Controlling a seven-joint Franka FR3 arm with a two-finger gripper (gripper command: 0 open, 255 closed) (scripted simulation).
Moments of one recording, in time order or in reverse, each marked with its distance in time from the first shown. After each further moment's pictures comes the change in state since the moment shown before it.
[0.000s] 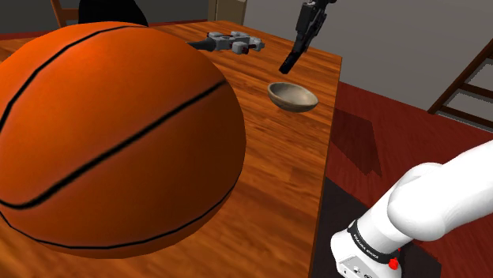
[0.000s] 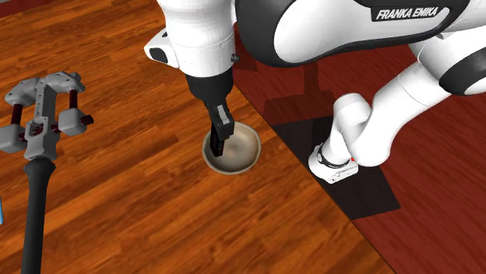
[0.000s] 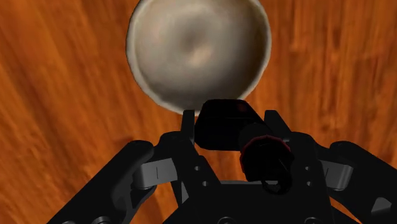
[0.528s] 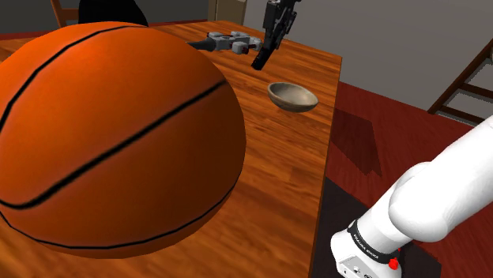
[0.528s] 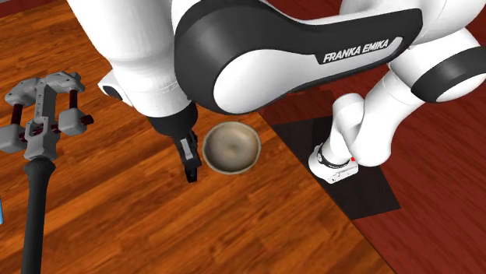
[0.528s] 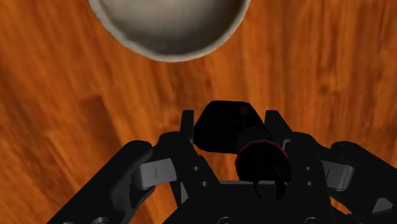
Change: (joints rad) arm 0.035 0.199 0.058 0.169 -0.003 0.040 0.090
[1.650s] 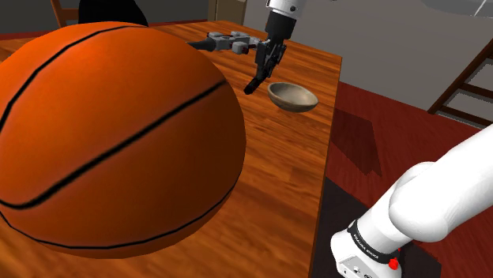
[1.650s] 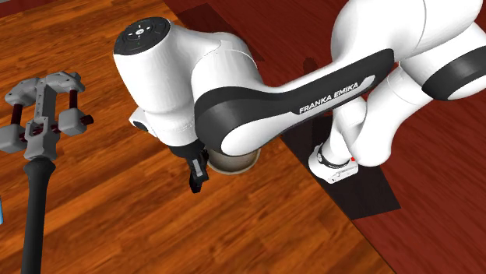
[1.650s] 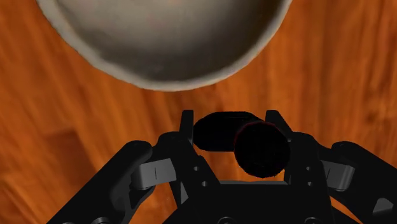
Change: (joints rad) arm 0.002 -0.060 0.003 -0.296 0.007 0.235 -0.026
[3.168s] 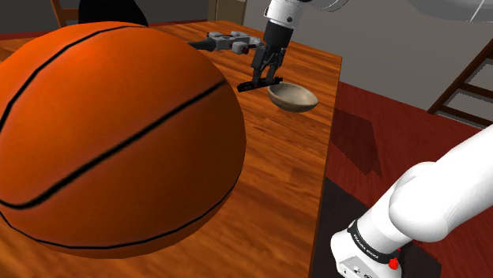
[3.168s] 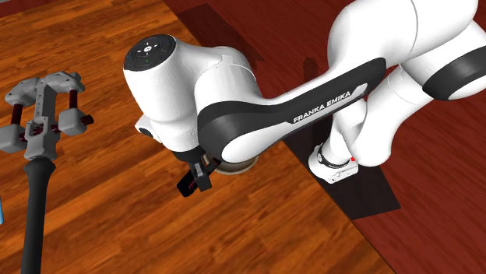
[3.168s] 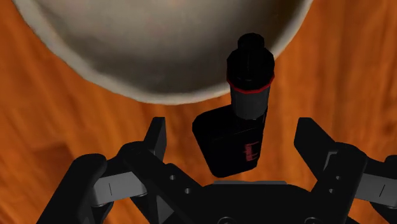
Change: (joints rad) arm 0.000 -0.003 0.001 -0.063 0.002 0.059 -0.007
